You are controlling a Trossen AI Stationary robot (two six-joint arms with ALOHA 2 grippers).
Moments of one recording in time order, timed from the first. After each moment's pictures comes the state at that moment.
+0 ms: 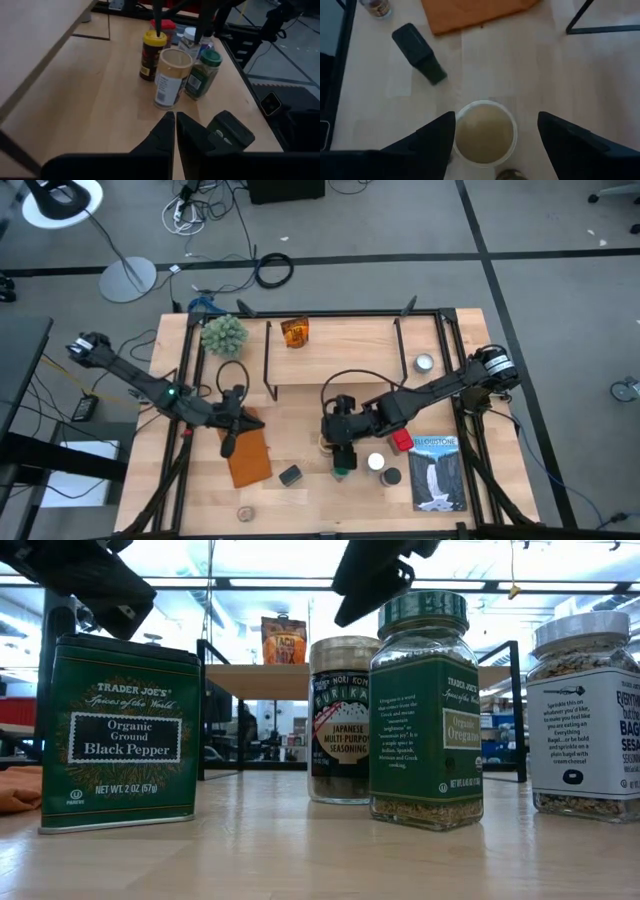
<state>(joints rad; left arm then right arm) -0.51 0.77 0.43 -0.05 -0.37 -0.37 0.34 1.79 1.49 -0.65 0.22 0.33</state>
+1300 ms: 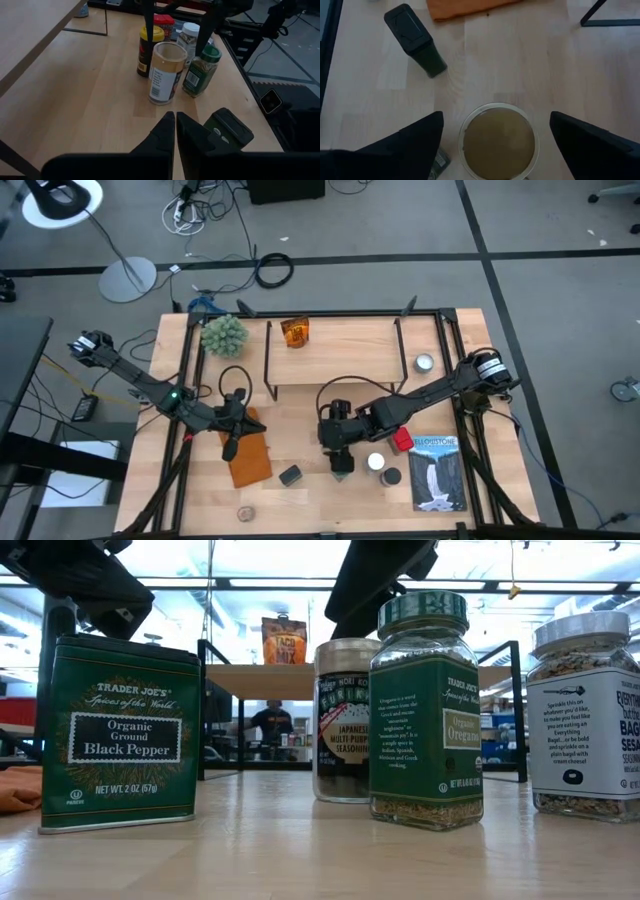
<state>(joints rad) -0.54 0.82 0.43 -0.03 -0.39 -0.40 0.34 1.85 1.49 -0.61 0.21 0.29</state>
